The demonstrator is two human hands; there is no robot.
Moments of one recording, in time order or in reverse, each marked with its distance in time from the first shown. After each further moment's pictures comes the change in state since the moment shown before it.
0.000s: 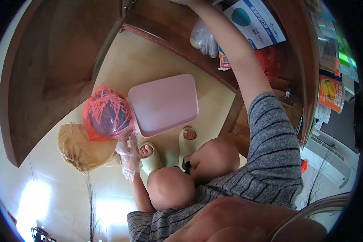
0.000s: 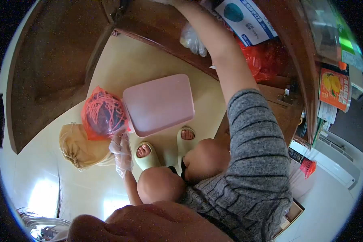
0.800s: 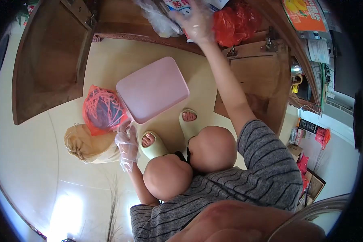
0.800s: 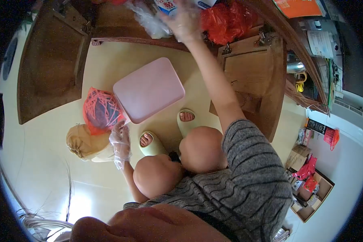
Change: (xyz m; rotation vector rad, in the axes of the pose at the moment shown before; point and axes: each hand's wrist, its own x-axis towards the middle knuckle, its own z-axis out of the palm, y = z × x) left_hand -0.025 0.007 -0.003 0.361 -0.174 0.268; right_hand -0.247 -0.012 -0.082 0.348 0.564 0.424
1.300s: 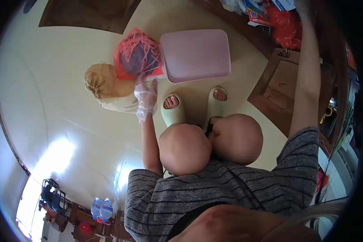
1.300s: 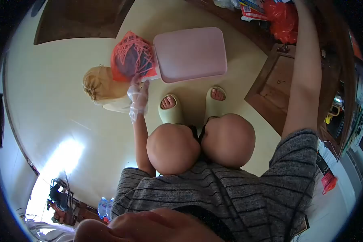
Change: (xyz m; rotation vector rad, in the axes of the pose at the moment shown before) left_hand 0.003 -0.098 0.018 -0.031 0.328 -0.034; right_hand 0.088 0.059 -0.035 -0.326 -0.008 0.226
